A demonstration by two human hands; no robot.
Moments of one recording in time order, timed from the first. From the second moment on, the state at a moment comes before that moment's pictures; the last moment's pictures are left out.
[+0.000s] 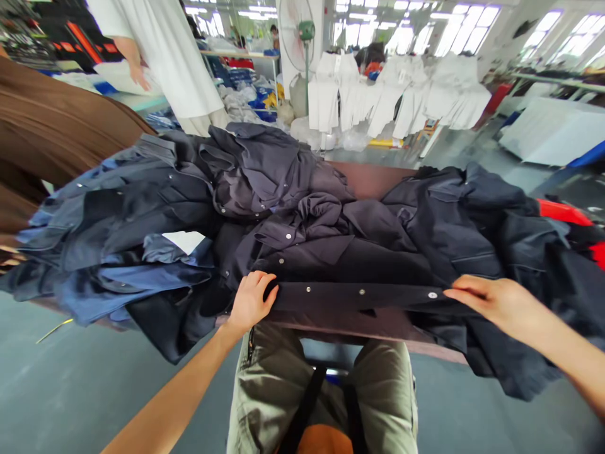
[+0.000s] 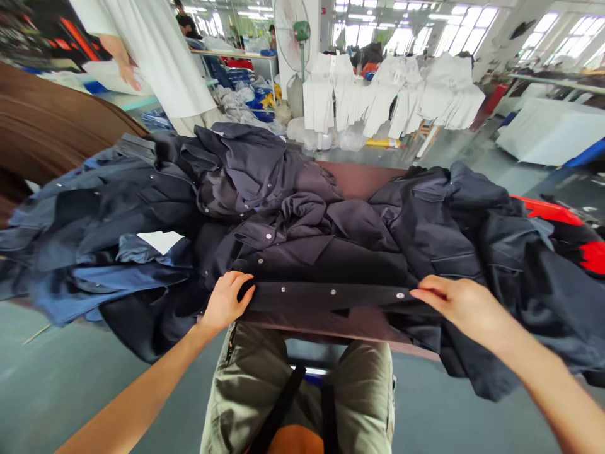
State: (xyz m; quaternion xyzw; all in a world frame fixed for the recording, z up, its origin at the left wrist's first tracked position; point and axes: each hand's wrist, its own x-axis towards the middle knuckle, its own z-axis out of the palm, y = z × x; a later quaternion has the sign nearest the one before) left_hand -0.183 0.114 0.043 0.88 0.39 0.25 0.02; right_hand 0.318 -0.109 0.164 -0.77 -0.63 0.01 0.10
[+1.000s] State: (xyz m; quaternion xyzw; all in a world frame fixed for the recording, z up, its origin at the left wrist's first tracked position) left_hand -0.252 0.146 0.104 0.87 0.49 0.05 -0.04; right_hand 0.160 -0.068 0.027 -0.63 -0.75 -0.04 0.20
